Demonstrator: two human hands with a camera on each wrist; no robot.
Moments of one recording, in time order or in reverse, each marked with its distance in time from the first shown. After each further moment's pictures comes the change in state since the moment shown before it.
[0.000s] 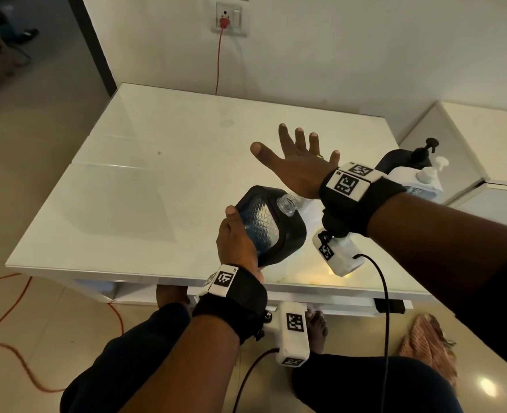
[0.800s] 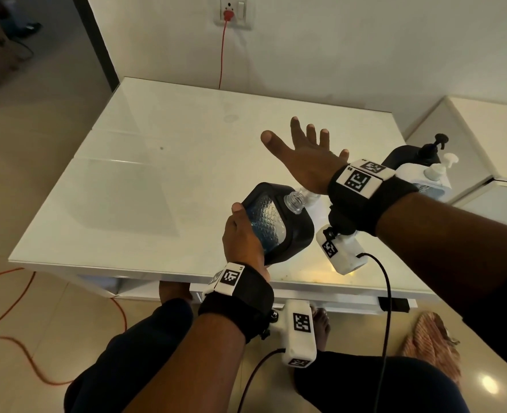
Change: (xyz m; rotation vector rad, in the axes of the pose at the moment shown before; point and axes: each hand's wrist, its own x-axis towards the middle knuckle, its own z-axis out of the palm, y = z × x) left_hand 0.003 -0.004 0.002 0.023 -0.016 0.004; right_hand 0.003 0.003 -0.002 0.062 0.007 0.027
